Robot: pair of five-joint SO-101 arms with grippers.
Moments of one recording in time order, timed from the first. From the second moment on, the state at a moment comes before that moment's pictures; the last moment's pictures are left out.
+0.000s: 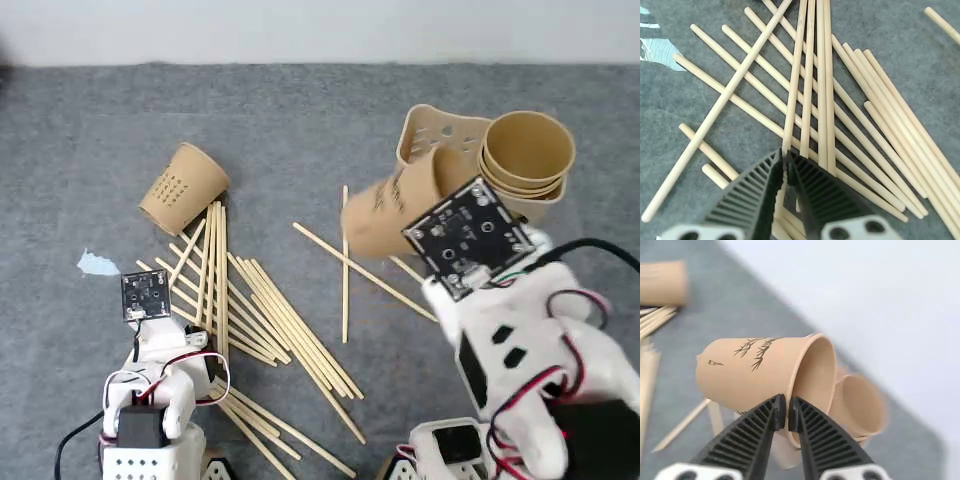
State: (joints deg) left arm -4.0 -103.1 97.1 71.5 18.2; right arm -8.8 -51.6 -4.3 88.5 34.4
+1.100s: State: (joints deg) left arm -4.0 -103.1 97.1 71.5 18.2; right arm 10.5 -40.4 -0.4 66.7 62.5
